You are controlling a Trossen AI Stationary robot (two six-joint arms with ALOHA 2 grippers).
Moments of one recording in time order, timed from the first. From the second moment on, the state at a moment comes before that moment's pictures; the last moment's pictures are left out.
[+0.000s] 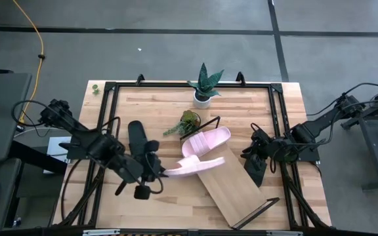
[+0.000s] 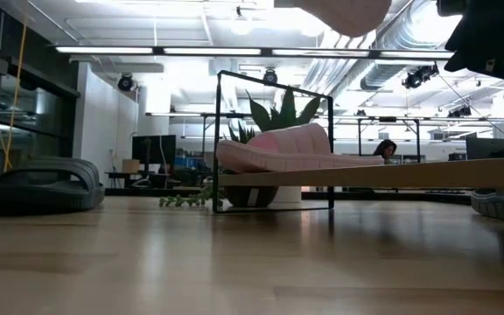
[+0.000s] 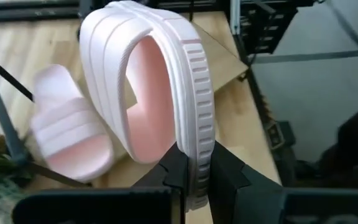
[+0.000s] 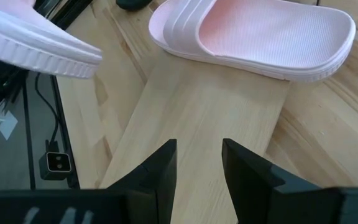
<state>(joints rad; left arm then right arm) -0.48 1.42 1.44 -0.76 -0.37 -0.32 0.53 0.84 0.70 -0.66 0.37 1.08</state>
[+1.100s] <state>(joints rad) -0.48 1.43 1.44 -0.79 -0.73 0.17 0.53 0.77 0.70 -0.65 0.43 1.10</state>
